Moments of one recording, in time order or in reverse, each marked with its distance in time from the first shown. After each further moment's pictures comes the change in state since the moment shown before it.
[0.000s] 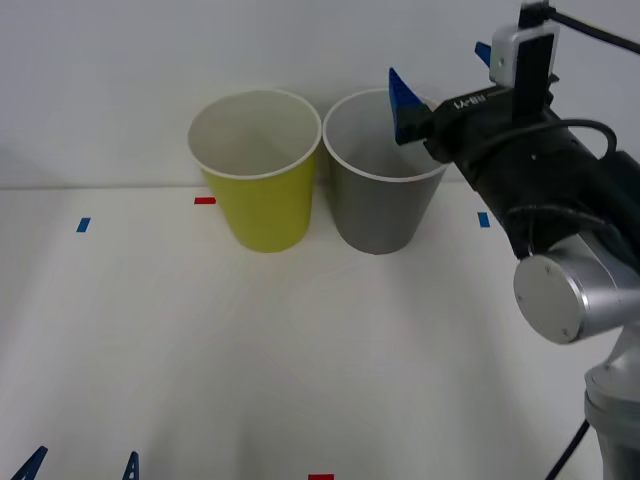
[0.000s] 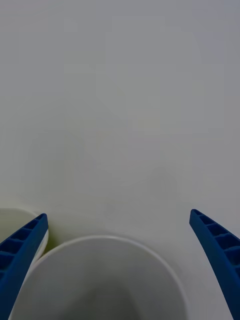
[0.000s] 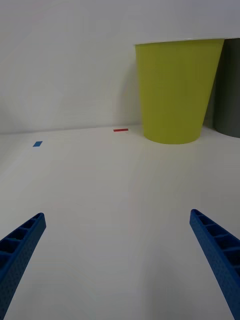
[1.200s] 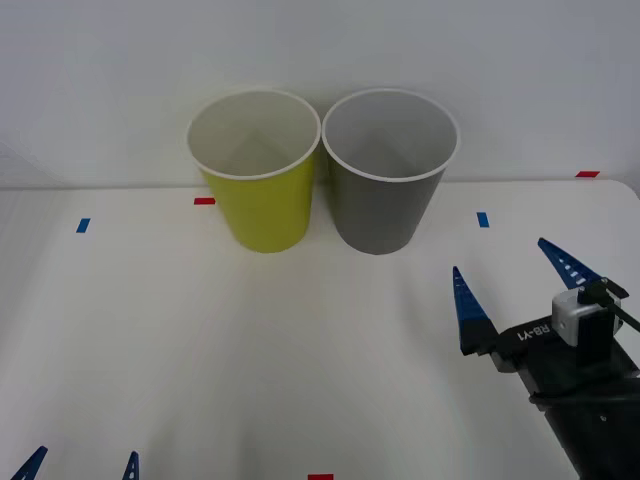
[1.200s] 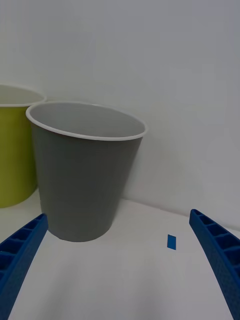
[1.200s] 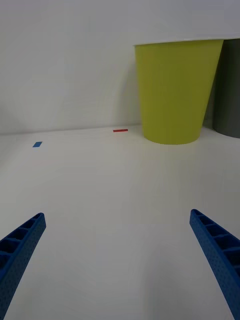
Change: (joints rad) right arm 0.757 -0.191 0.100 -0.066 0.081 -0.622 0.047; left arm 0.000 0.000 0.000 0.000 0.000 0.000 0.000
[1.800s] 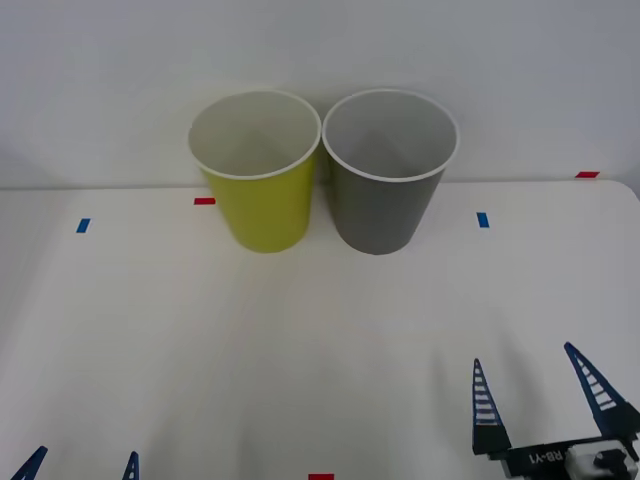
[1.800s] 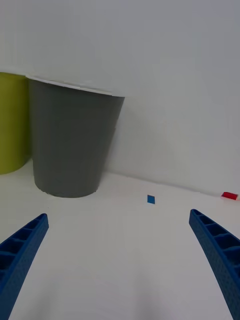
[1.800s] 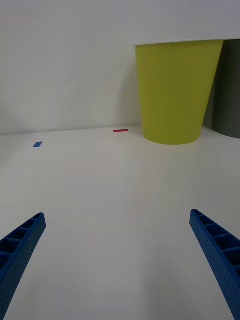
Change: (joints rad) right arm 0.207 0.124 0.049 0.394 0.113 -0.619 -0.007; left arm 0.000 0.000 0.000 0.000 0.000 0.000 0.000
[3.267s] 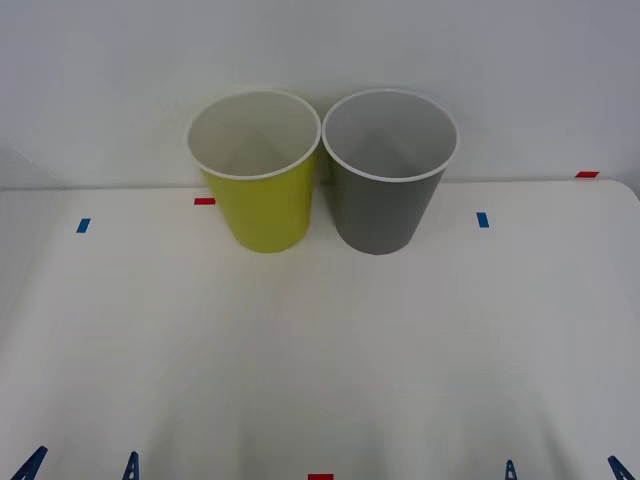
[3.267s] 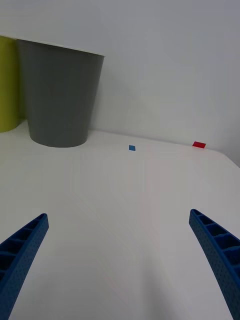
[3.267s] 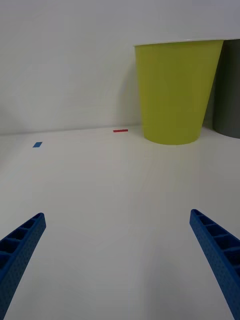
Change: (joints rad) right arm 0.206 -0.040 0.055 0.119 -0.103 -0.236 0.072; left arm 0.000 0.000 0.000 0.000 0.000 0.000 0.000
